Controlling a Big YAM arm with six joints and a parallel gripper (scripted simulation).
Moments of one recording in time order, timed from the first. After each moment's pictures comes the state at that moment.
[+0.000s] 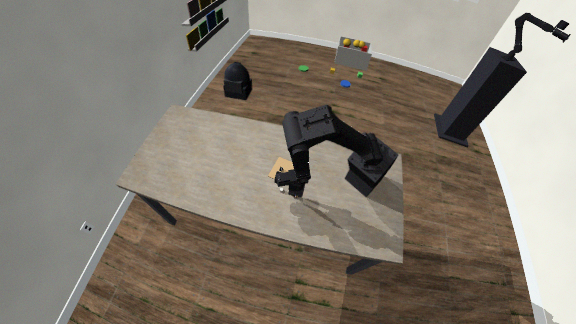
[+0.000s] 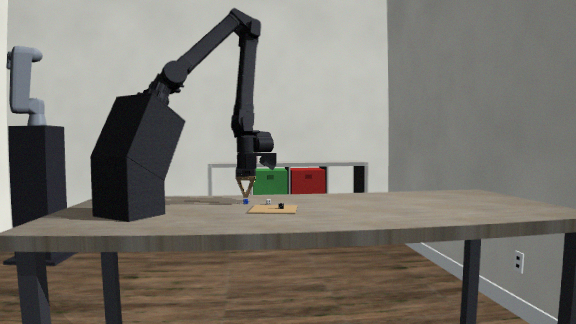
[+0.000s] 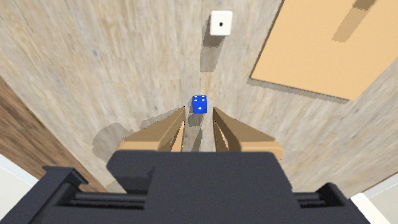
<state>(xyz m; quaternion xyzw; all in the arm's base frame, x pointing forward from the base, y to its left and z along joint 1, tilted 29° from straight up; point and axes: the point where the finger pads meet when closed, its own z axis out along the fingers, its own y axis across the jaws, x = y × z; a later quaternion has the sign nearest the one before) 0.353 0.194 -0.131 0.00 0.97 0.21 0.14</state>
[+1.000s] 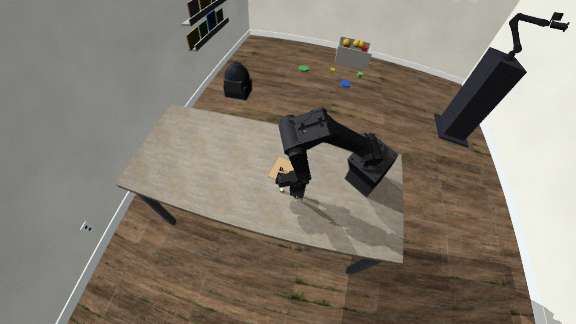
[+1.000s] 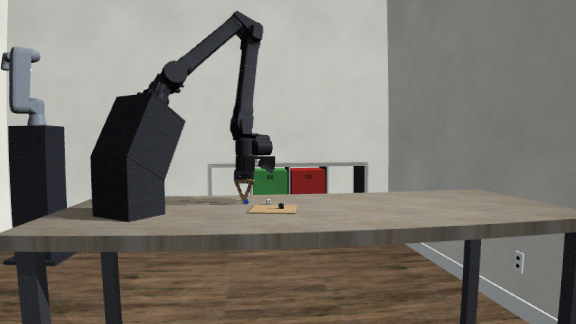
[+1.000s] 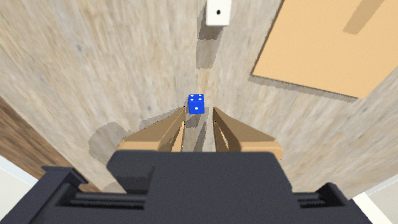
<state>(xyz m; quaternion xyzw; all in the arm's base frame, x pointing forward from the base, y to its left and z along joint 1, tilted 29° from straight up) 0.349 0.195 -0.143 0.00 0.97 0.20 0.13</state>
